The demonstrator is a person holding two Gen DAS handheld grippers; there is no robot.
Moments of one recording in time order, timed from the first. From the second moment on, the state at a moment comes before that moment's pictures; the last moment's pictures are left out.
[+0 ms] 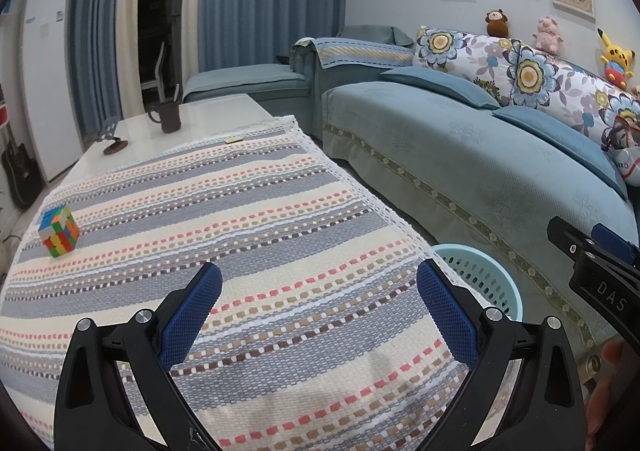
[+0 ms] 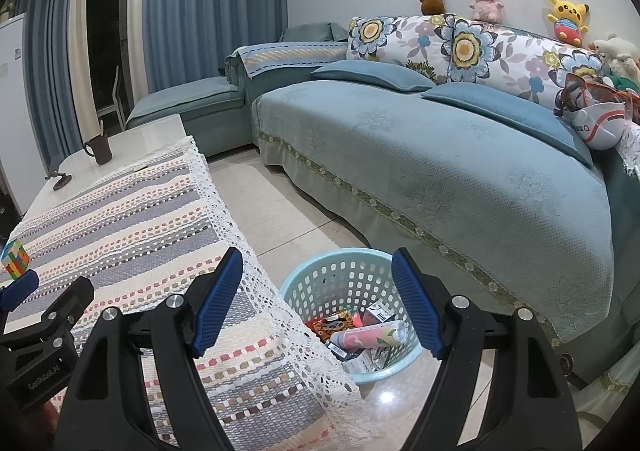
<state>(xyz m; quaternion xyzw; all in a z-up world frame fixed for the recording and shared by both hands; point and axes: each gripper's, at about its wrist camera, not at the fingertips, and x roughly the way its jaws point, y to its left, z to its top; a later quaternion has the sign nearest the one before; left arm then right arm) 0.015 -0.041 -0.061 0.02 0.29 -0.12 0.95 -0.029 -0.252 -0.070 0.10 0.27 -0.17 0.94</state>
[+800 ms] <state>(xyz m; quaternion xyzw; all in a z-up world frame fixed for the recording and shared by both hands) 0.015 -0.041 -0.062 0.02 0.29 -0.11 0.95 -0.029 -0.251 -0.068 0.09 0.27 -0.17 0.94</state>
